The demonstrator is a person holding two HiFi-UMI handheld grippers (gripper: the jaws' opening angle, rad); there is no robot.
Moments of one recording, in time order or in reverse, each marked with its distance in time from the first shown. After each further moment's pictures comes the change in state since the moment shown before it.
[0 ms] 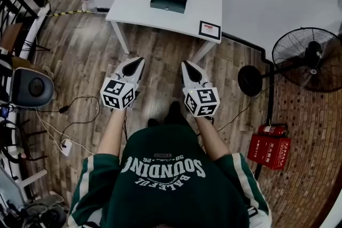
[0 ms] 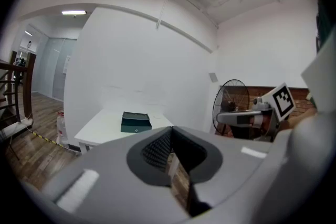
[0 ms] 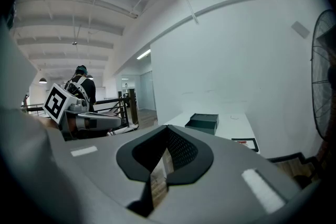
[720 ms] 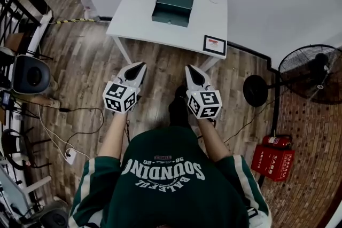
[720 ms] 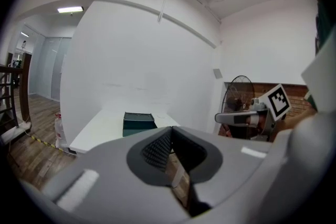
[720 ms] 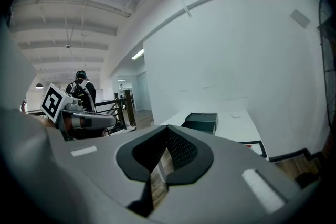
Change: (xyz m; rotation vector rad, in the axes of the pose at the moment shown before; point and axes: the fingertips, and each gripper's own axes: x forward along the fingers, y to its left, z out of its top) left arm 0.077 0.056 0.012 0.016 0.034 0.000; right arm 0.085 -0.061 0.001 0.049 0.015 -0.012
